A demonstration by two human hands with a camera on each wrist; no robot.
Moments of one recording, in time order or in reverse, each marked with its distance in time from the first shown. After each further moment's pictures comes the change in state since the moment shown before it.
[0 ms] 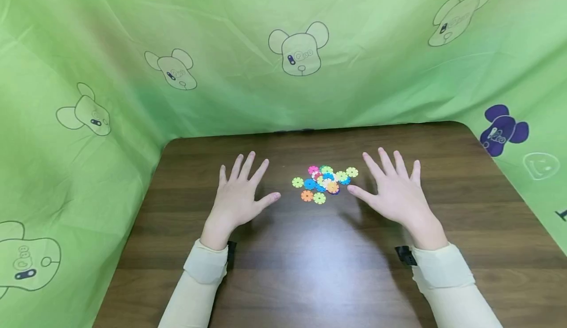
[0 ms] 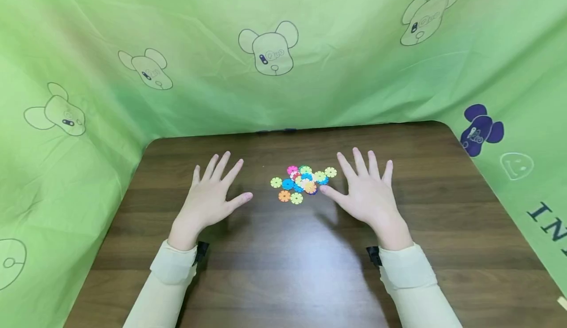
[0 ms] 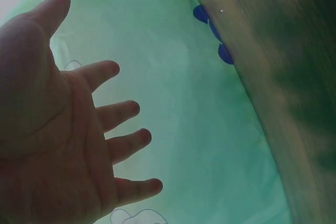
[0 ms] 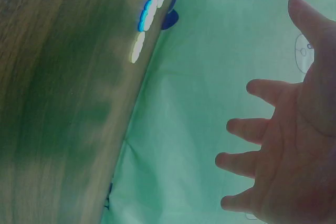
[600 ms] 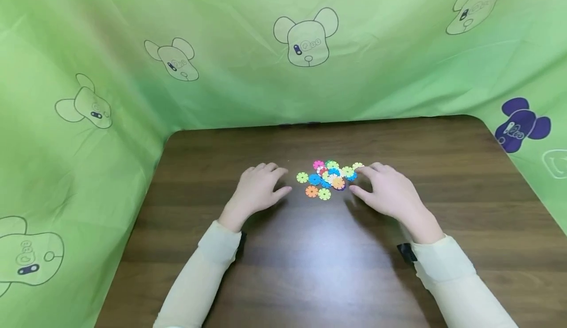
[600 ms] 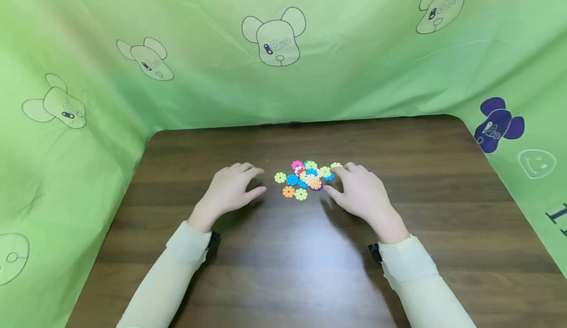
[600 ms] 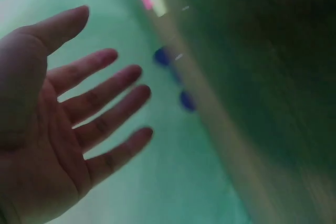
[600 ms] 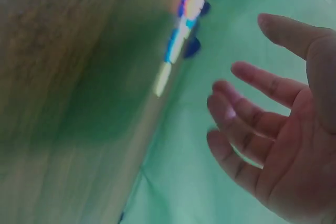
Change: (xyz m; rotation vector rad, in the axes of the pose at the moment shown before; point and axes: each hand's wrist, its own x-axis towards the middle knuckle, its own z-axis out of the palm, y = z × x) left_hand 0.039 0.008 0.030 0.052 -0.046 0.176; right_hand 0.018 -0.012 0.022 0.054 -0.012 -0.142
